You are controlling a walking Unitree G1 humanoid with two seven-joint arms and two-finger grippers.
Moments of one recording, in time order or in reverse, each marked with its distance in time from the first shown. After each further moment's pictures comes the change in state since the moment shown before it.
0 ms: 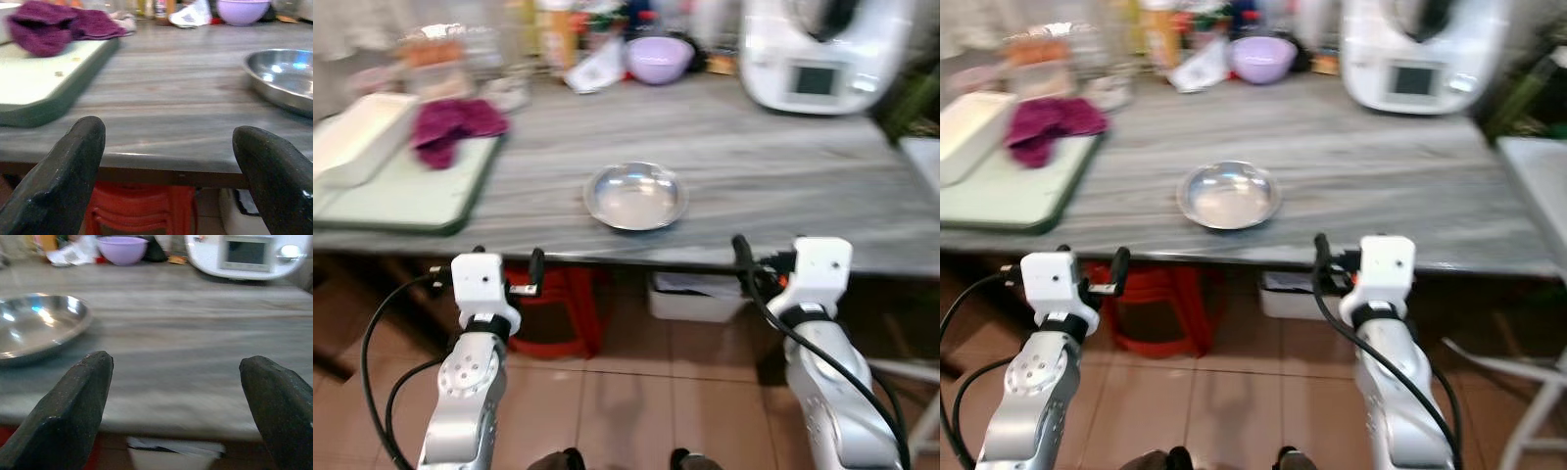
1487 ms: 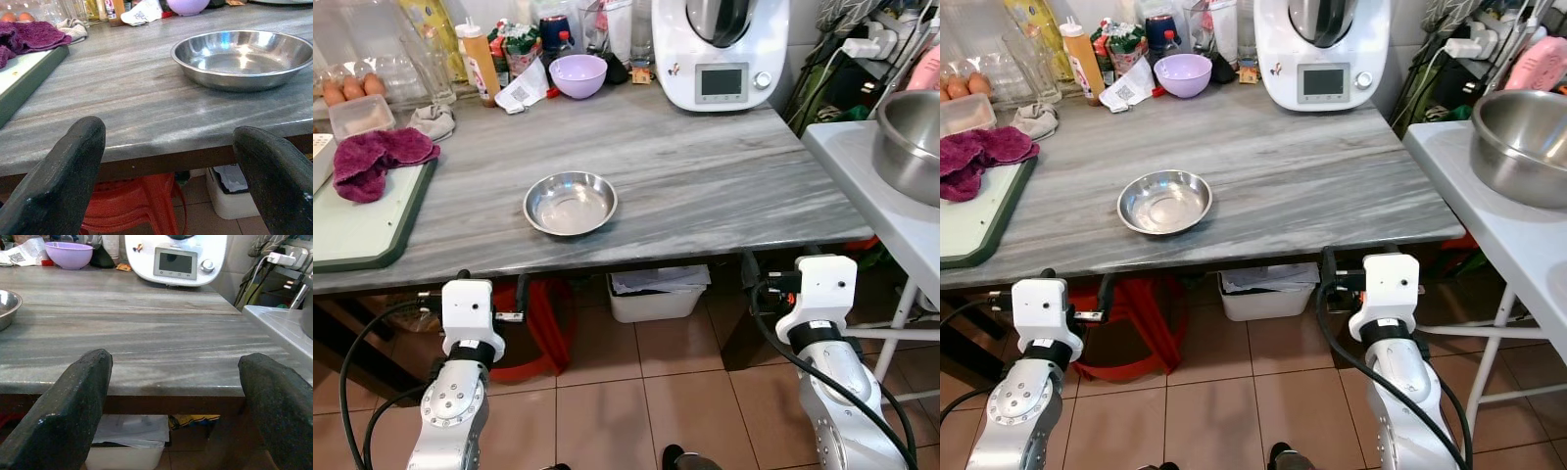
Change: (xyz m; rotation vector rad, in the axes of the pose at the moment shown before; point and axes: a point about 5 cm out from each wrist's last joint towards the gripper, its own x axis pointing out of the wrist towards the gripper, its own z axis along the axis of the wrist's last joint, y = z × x) left arm -0.019 0.015 -0.018 0.086 0.063 0.023; right arm -0.009 -0.006 -0.007 -0.066 -0.028 0.002
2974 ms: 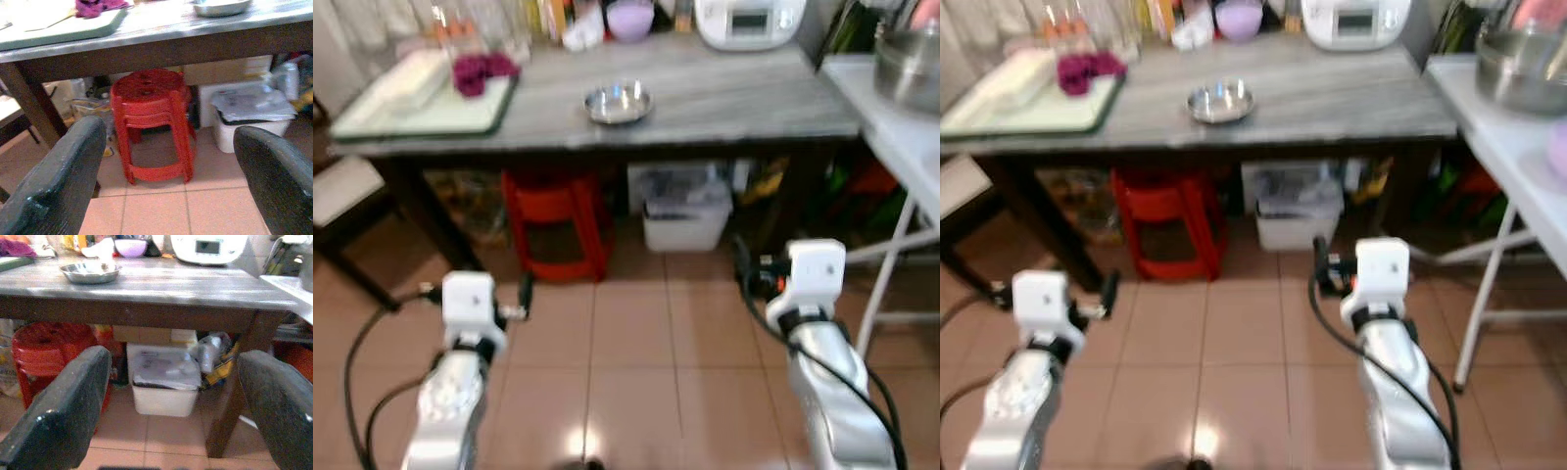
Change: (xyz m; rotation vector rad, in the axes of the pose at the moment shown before) left arm 0.001 -0.005 0.002 -0.026 0.000 -0.084; right arm 0.014 0.003 -0.001 0.016 -0.010 0.008
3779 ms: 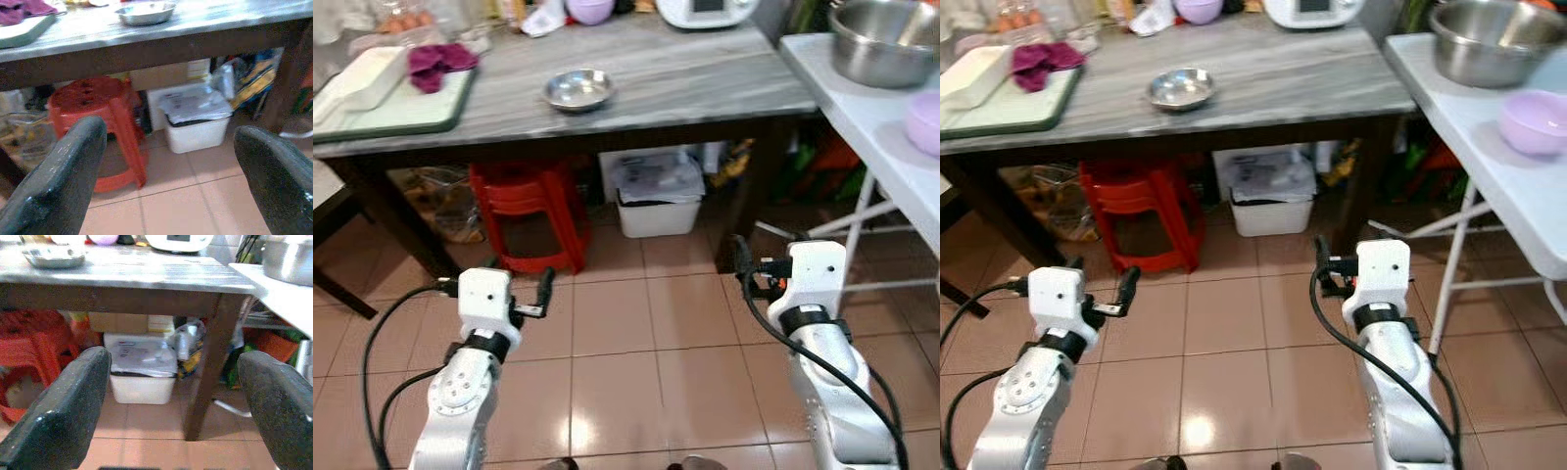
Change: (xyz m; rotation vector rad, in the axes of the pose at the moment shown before) left arm 0.004 -0.016 0.009 -0.034 -0.043 -0.107; right arm 0.001 -0.003 0.001 -0.044 -0.006 0.004
